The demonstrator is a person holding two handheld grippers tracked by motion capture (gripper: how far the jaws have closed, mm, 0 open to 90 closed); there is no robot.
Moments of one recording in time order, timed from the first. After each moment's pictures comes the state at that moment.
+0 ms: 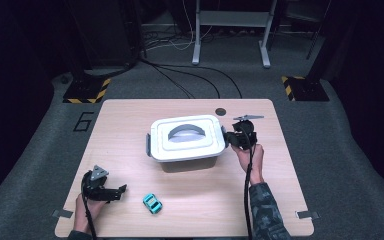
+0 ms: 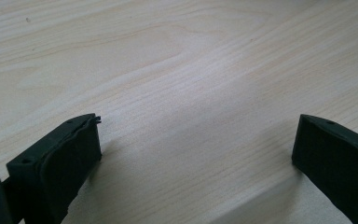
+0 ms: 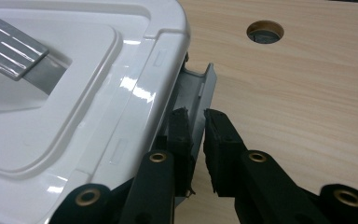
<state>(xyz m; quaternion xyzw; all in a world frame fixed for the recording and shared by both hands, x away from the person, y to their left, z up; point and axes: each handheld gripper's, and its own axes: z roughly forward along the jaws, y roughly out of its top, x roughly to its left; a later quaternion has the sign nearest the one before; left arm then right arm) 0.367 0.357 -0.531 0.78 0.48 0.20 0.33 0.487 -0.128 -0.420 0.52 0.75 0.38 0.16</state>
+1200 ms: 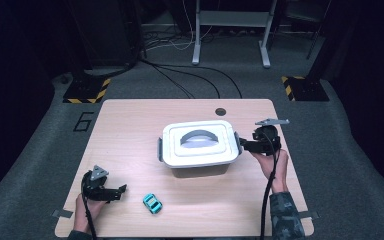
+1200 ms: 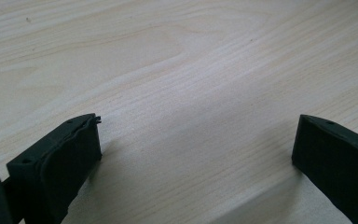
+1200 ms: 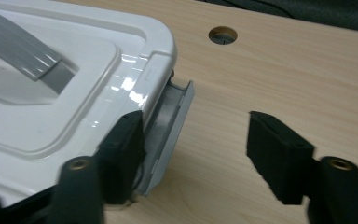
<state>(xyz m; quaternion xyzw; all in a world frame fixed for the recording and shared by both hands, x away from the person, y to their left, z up) 0.367 0.357 -0.531 0.78 0.49 0.20 0.33 0.449 -0.182 -0.394 0.50 0.76 0.37 0.20</state>
